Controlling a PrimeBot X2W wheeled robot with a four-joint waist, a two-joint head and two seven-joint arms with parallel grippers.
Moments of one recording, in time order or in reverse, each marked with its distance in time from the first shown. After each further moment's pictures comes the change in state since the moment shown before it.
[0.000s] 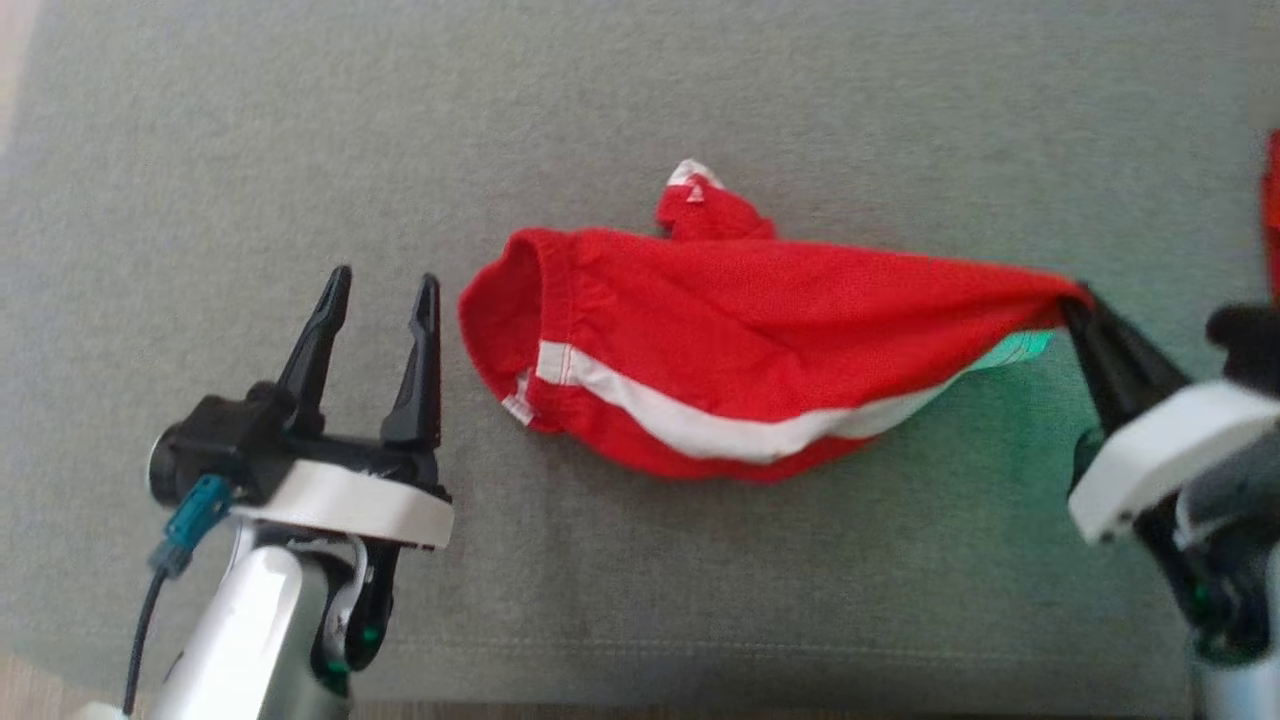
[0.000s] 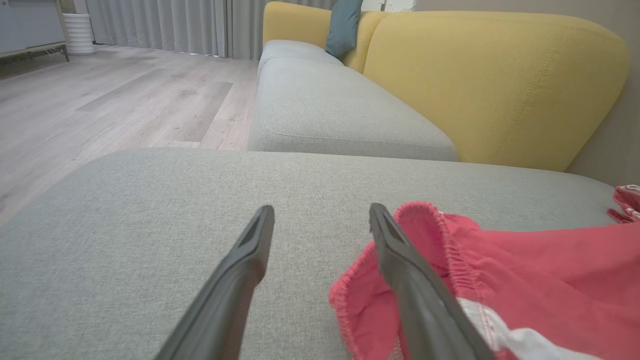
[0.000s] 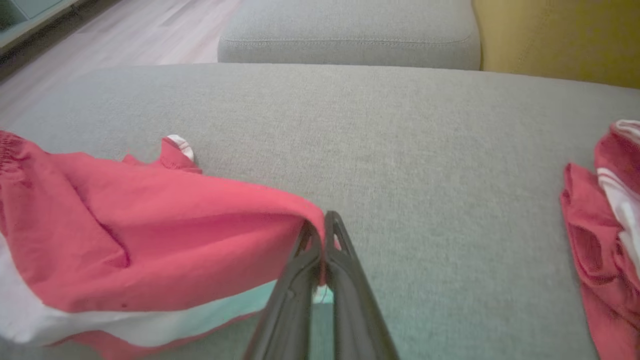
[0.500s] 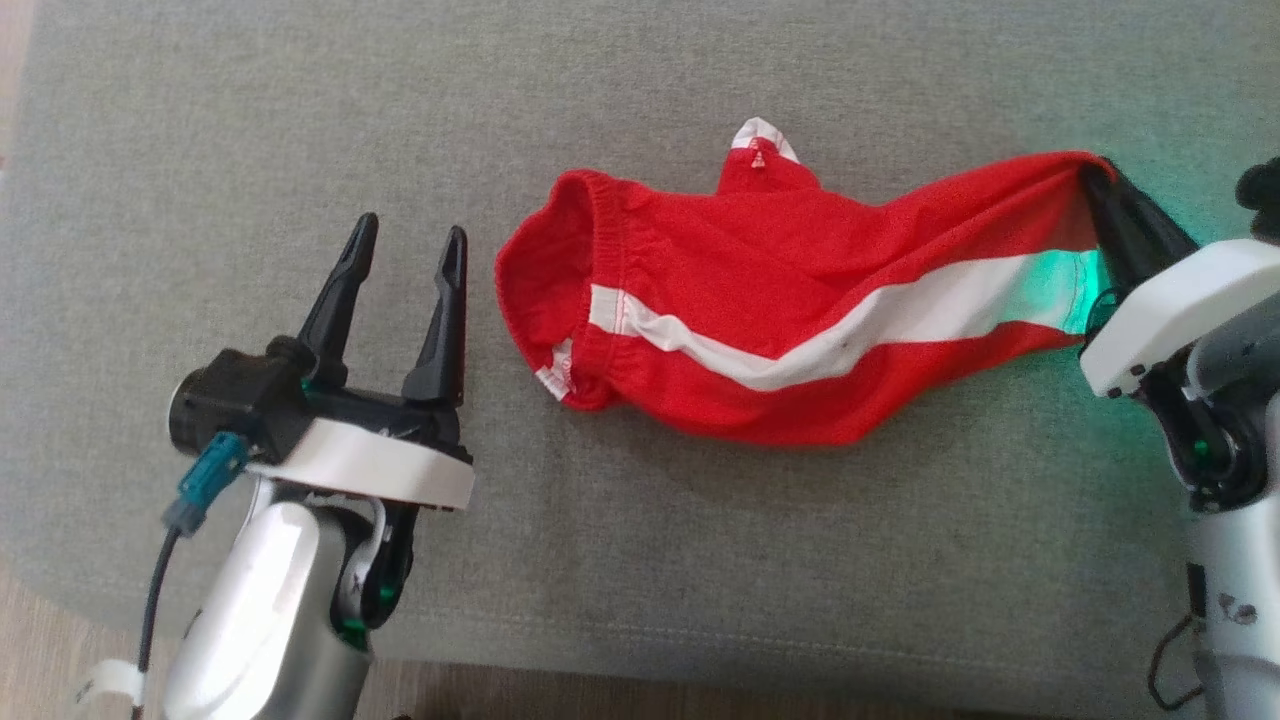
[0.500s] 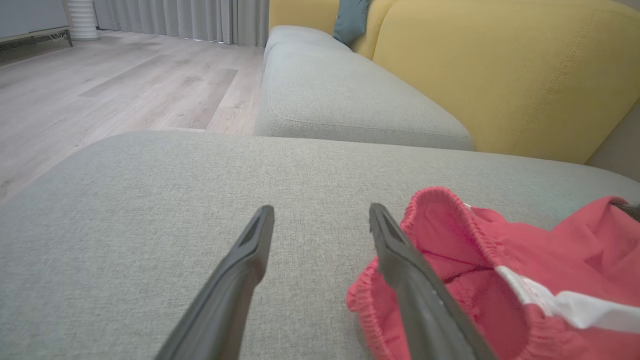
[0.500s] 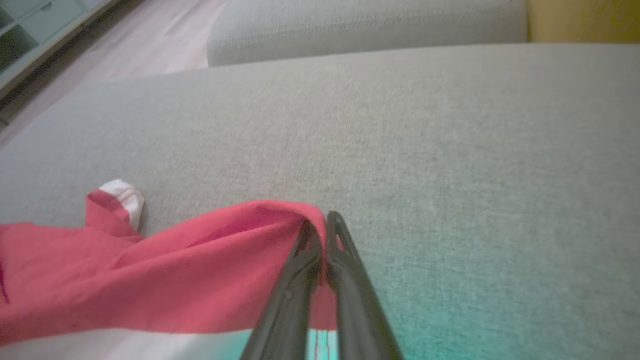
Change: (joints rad) left arm -0.085 -0.055 0.010 0.034 0.039 -0.062 0.000; right arm -0.314 -0.035 -0.011 0.334 0.072 0.000 -0.070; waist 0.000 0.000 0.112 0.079
